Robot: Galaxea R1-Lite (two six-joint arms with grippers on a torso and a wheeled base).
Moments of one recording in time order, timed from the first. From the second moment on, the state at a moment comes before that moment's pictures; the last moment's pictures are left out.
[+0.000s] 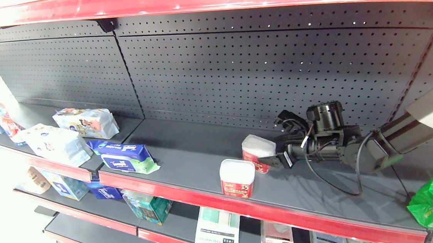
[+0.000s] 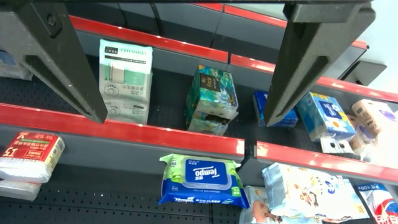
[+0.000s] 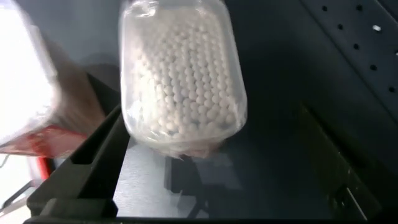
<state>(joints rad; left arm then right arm) 0.00 0.00 0.00 0.00 -0.05 0.00 0.32 2.10 -0.99 -0.55 0.33 -0.34</state>
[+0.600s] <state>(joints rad) 0.00 0.00 0.00 0.00 -0.05 0.00 0.32 2.08 -0.94 -0.55 0.31 -0.34</state>
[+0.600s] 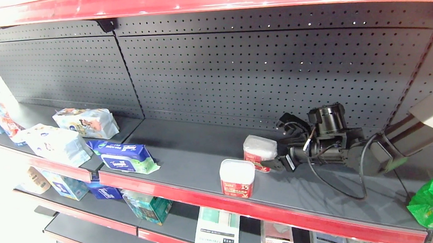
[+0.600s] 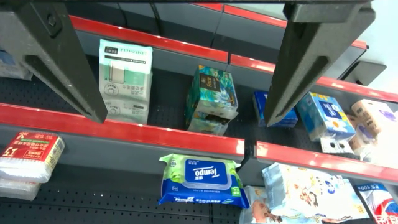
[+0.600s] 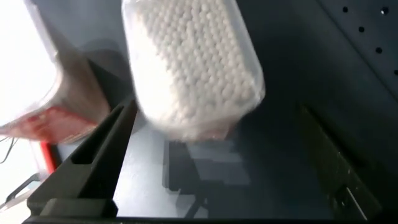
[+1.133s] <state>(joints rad) 0.00 0.00 0.00 0.00 -0.05 0.00 0.27 1.81 -0.64 -0.56 0.29 -0.25</state>
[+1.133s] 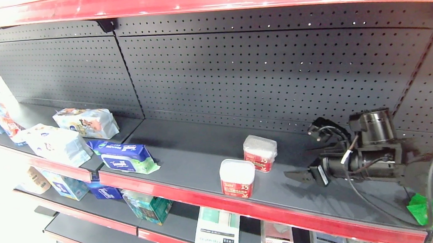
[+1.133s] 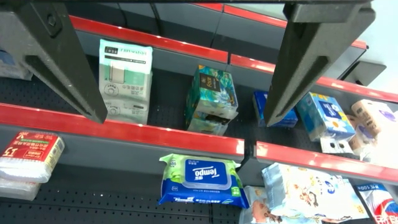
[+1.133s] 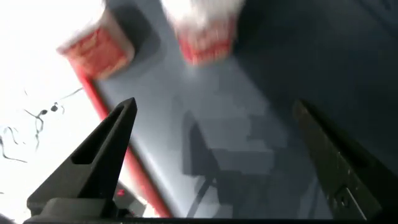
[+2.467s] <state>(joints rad) 0.00 0.00 0.00 0.00 -0.05 0.00 0.12 0.12 0.00 -0.01 0.08 -0.06</state>
